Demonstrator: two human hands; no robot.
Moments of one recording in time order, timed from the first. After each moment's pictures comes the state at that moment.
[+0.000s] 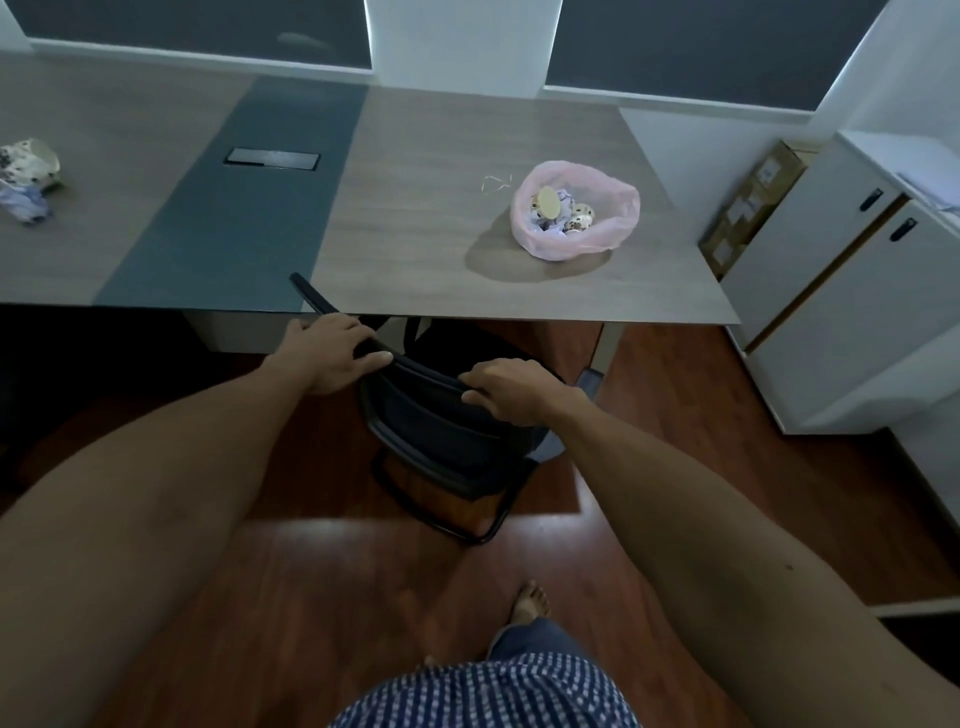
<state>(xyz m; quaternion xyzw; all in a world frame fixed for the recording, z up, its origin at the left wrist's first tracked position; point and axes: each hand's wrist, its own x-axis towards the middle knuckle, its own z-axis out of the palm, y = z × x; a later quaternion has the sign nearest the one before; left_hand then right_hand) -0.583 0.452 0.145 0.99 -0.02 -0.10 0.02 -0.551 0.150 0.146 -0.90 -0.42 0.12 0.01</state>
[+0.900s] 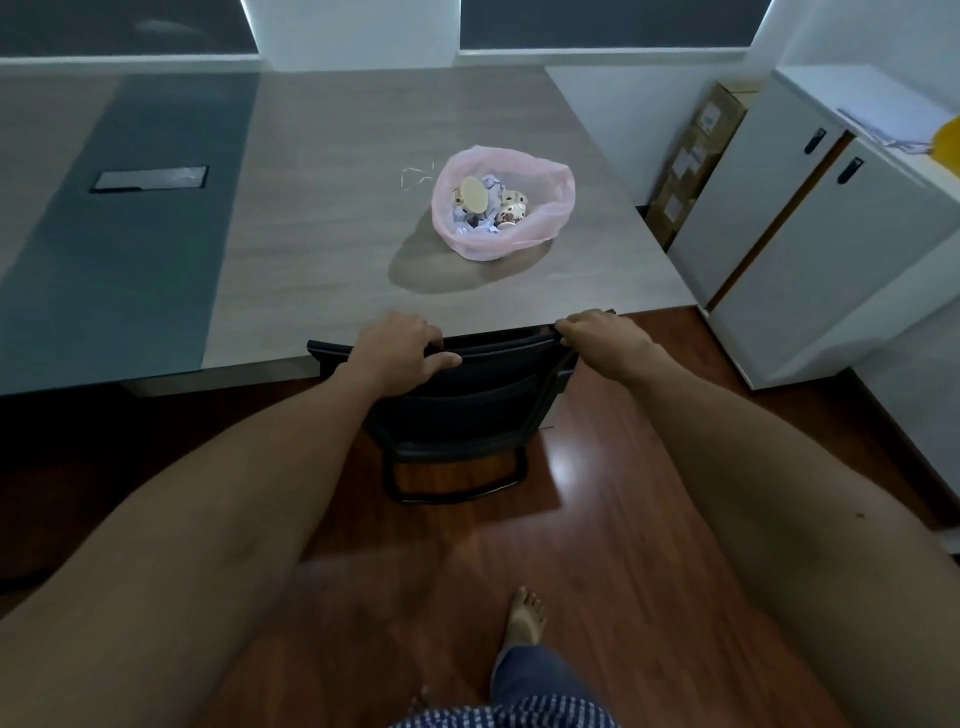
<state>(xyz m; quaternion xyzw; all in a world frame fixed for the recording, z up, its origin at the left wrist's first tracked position) -0.431 0.284 0.138 0.98 -0.16 -0.03 0.08 -0.394 -0.031 0.141 -0.97 -0.25 0.05 -0.06</state>
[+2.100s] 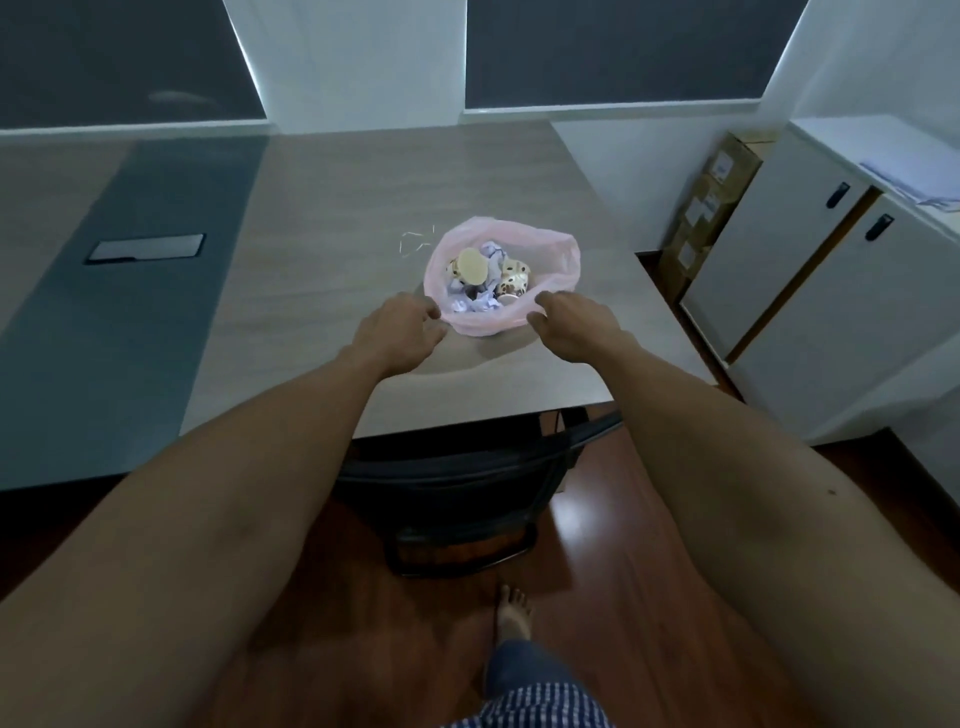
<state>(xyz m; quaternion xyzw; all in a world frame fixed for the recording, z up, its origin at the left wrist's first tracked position) -0.259 0.266 0.175 0.98 -0.03 -0.01 0.21 -0.223 -0.001 0.175 -0.99 -0.13 0.03 0.08</state>
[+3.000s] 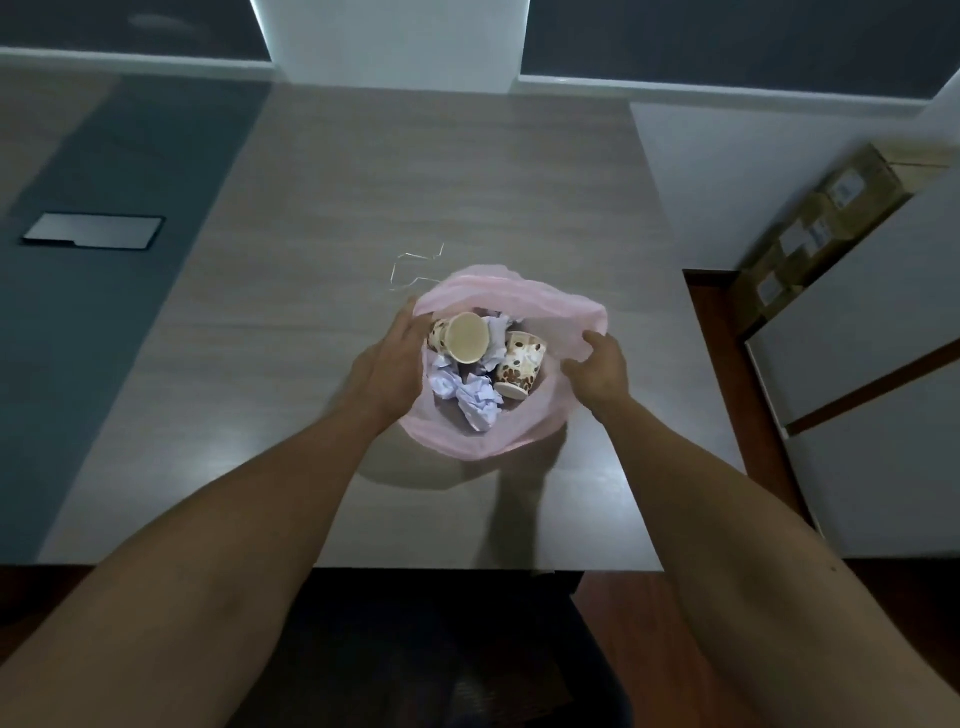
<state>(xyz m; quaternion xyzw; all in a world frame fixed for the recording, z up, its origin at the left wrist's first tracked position) -0.048 0.239 0.094 0.98 0.03 0.02 0.17 0.040 -0.035 0.059 -0.91 0.09 0.09 0.40</state>
